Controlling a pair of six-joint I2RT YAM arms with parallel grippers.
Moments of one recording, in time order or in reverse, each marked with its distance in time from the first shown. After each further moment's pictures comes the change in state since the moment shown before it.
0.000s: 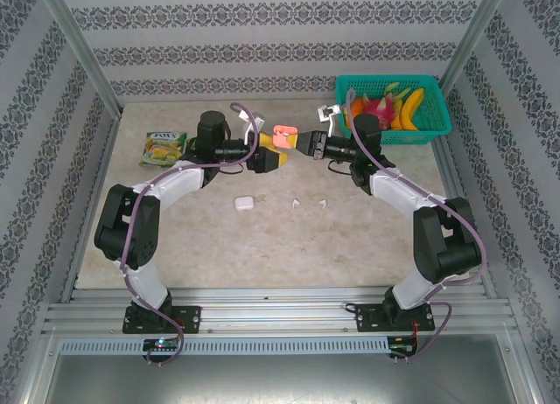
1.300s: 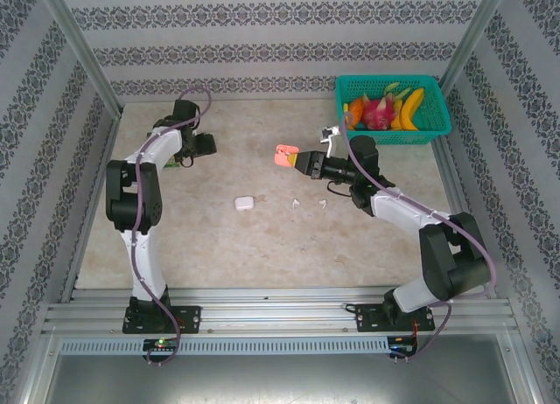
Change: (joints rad) left arm 0.282 0.338 0.488 -0.991 -1.057 -0.051; right arm 0.064 -0.125 -0.211 -0.004 0.167 0.005
